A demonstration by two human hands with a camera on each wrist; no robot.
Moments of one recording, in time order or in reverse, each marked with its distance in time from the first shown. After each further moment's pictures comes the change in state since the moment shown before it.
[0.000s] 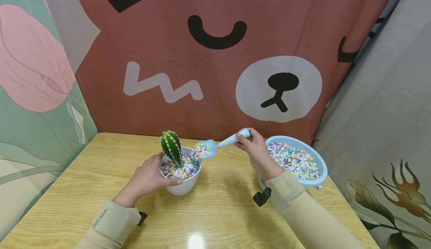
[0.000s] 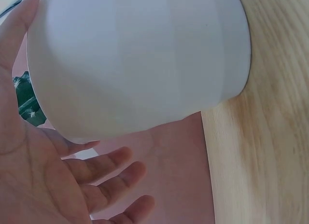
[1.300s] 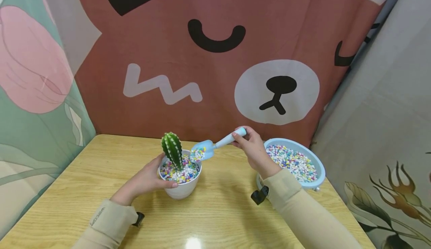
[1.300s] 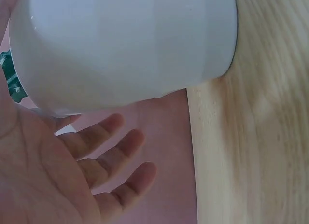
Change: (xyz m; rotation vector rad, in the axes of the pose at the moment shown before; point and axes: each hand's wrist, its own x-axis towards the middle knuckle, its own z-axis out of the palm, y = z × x) left_hand 0.007 -0.018 0.002 -0.277 -0.110 0.070; right_hand 0.002 -0.011 0.005 -0.077 -0.043 -0.043
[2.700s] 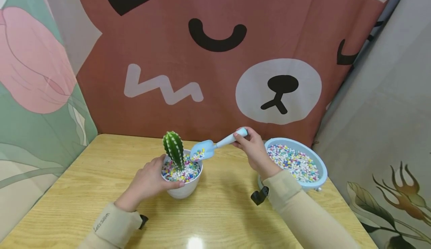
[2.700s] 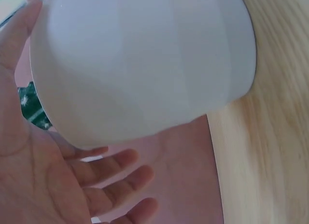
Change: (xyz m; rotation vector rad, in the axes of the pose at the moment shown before) left_hand -0.009 0.023 0.012 0.303 0.135 -0.081; right_hand 0.002 0.006 -0.001 0.058 0.012 0.024
